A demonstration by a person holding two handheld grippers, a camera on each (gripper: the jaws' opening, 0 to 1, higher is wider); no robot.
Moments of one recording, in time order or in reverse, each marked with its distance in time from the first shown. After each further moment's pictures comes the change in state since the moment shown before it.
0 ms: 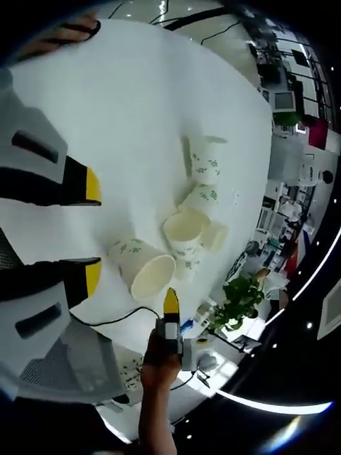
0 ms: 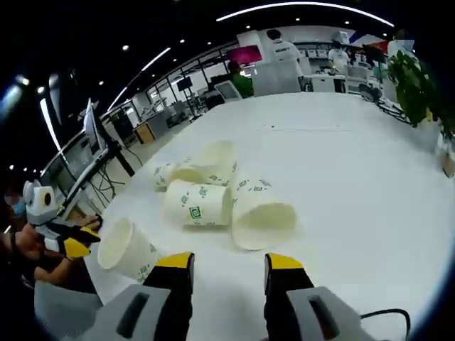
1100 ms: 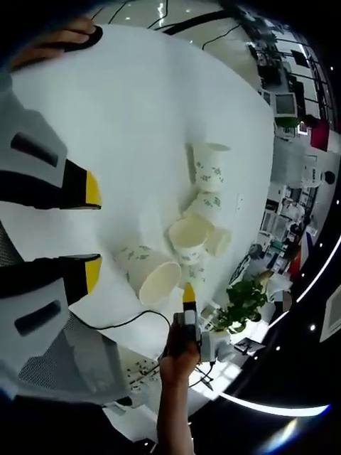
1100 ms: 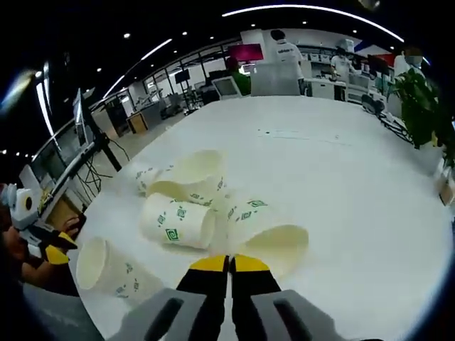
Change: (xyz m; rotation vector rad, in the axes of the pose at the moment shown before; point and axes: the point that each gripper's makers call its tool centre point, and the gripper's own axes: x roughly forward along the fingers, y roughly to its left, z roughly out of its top) left arm -0.002 0.008 -0.003 0.020 0.022 0.014; right arm 0.014 -0.012 0.017 -0.094 0.044 -0.072
